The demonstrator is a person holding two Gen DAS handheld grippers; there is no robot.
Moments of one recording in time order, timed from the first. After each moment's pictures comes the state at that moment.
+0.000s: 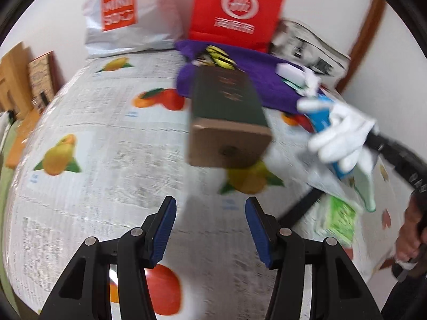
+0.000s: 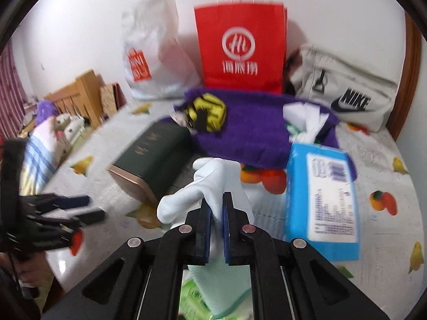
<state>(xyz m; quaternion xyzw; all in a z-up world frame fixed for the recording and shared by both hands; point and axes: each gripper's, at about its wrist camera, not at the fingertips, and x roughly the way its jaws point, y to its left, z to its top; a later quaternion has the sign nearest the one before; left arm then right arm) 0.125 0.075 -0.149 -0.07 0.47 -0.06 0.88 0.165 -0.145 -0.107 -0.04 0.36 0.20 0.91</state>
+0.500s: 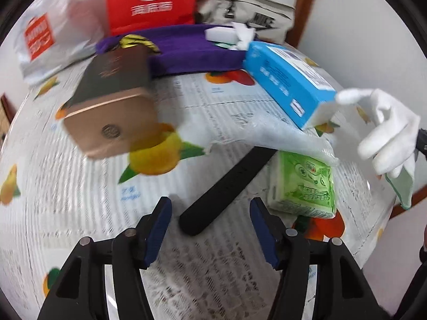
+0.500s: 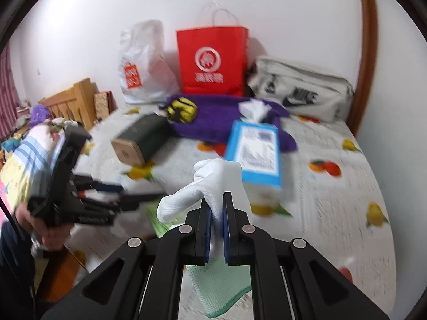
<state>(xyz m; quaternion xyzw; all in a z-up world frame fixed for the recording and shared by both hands) 0.120 -0.010 -0.173 0.04 0.48 -0.16 0.86 0.066 -0.237 -0.103 -0.04 0.34 0.15 0.93</state>
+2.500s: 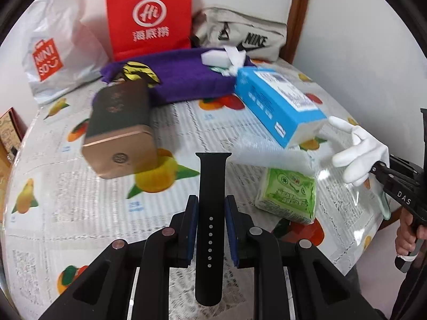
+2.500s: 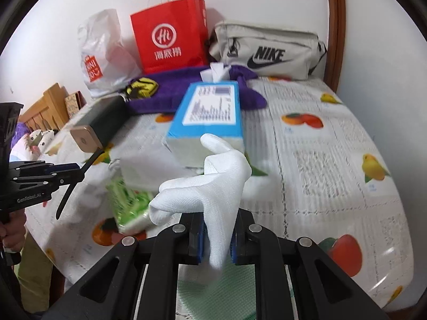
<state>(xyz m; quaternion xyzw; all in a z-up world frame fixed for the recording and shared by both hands) 0.102 -0.010 -0.135 0.03 0.43 -0.15 0.89 0.079 -0.273 -0.151 0.01 0.38 0.09 0.92</state>
